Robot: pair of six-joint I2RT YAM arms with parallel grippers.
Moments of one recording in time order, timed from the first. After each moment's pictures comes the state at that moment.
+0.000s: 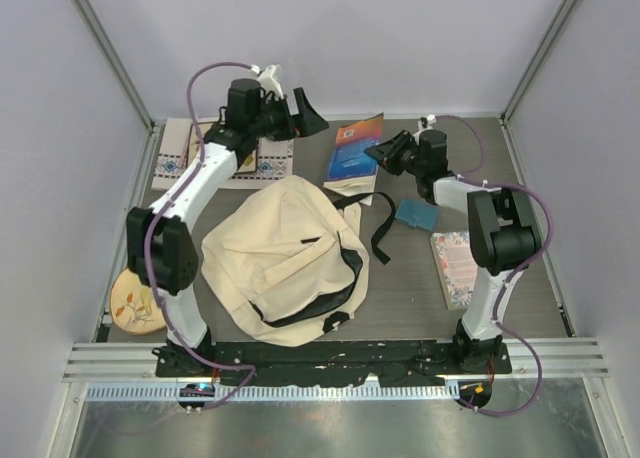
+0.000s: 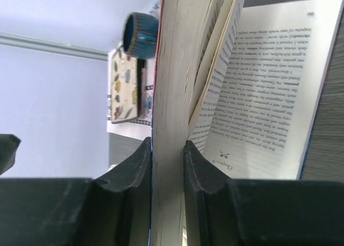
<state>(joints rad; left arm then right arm) -0.34 1.92 1.73 -0.21 0.46 -0.51 0.19 1.98 1.17 0.48 -0.43 0.97</state>
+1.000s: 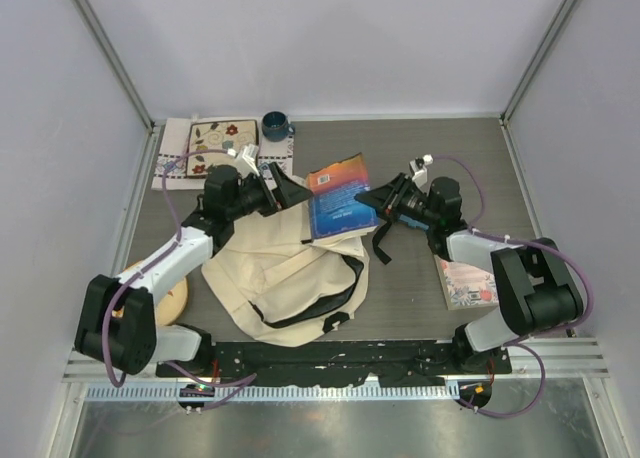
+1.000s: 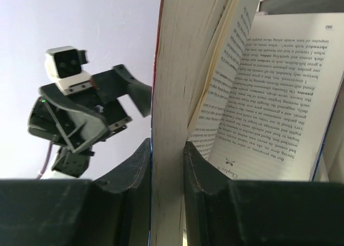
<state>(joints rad) -0.35 1.29 0.81 0.20 0.49 -0.78 0.25 1.48 0.62 0.74 -0.70 1.22</state>
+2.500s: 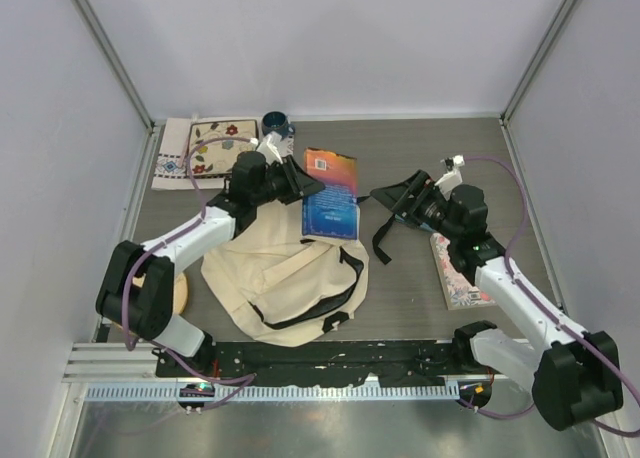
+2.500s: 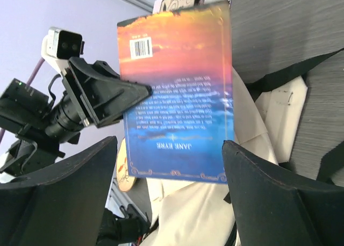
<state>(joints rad) -0.46 1.52 0.94 0.24 0.40 -0.83 0.29 1.06 0.60 0.26 -0.40 0.95</state>
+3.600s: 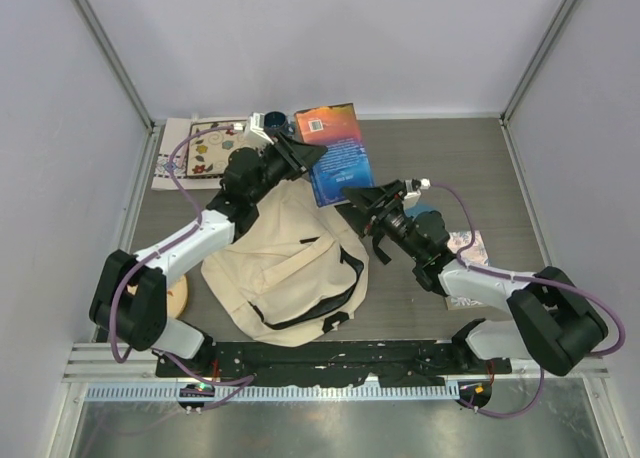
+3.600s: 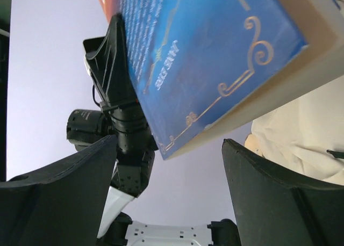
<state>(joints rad) -0.50 1.46 0.98 0.51 0.15 -0.97 0.60 1.28 0.44 0.97 -0.16 1.55</state>
